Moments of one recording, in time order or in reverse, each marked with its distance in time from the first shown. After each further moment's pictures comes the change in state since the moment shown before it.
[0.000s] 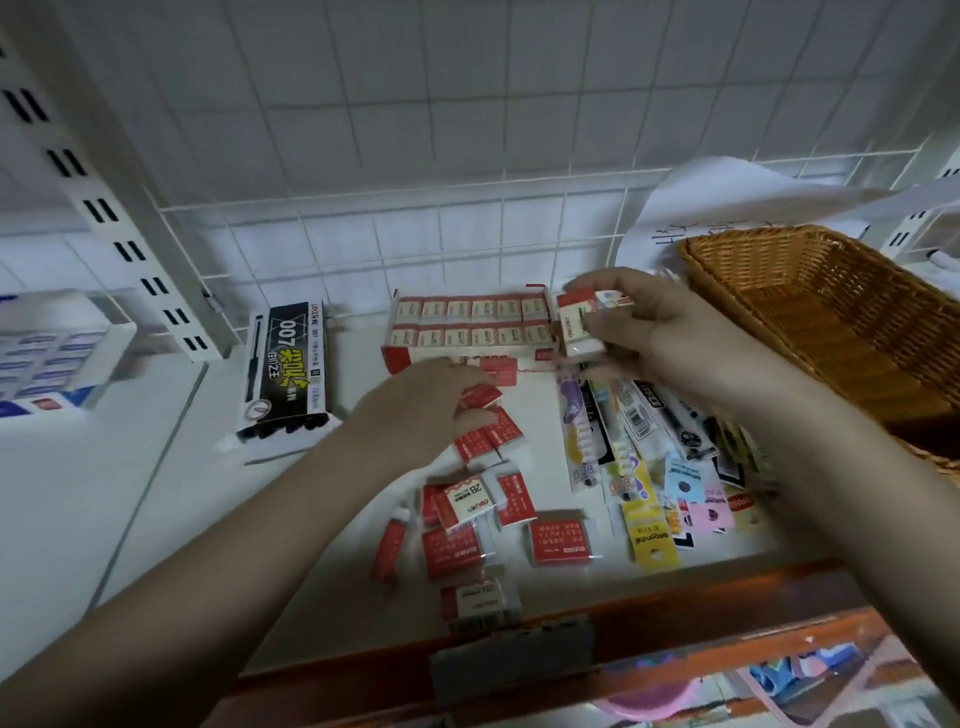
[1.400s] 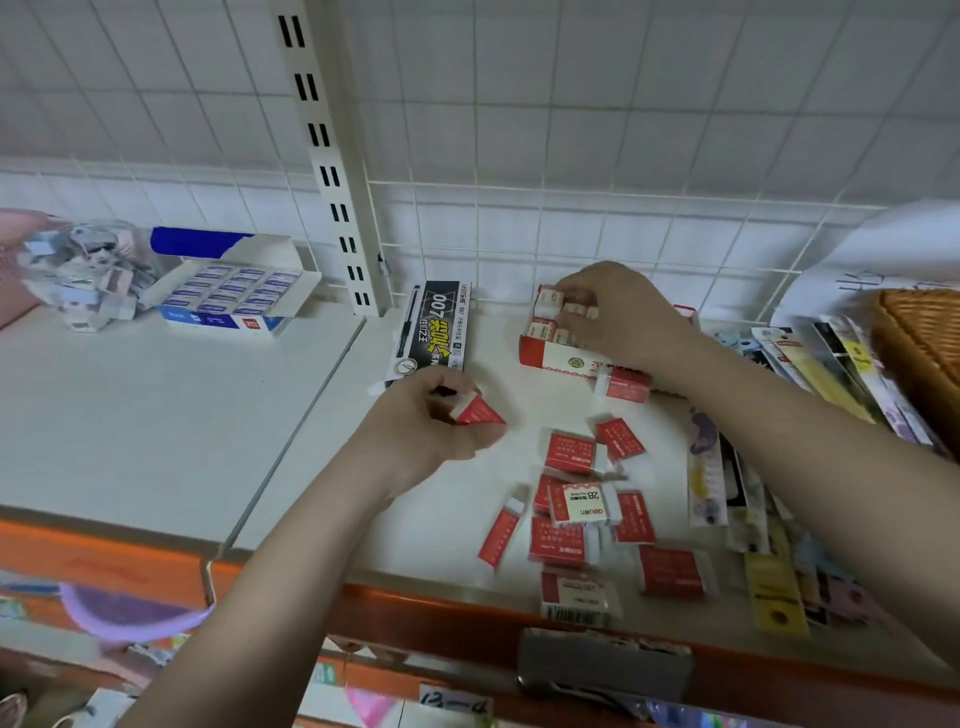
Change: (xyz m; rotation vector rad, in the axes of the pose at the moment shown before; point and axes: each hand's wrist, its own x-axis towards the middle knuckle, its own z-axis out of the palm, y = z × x) left_hand -0.091 -0.034 -0.004 -1.060 0.406 -0.492; right_hand 0.107 0.000 0.090 -1.038 -0.092 -0.391
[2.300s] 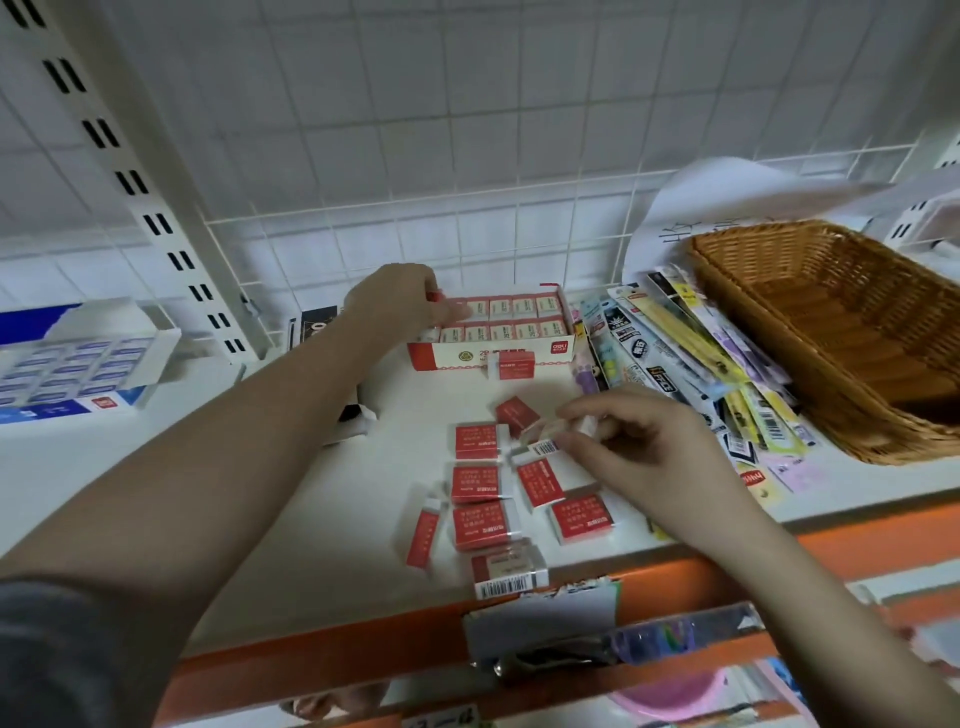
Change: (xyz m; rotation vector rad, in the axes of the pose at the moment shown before) left_hand 0.135 0.065 0.047 1.031 -0.043 0.358; right_hand -0.183 -0.004 0.008 0.531 0.380 0.176
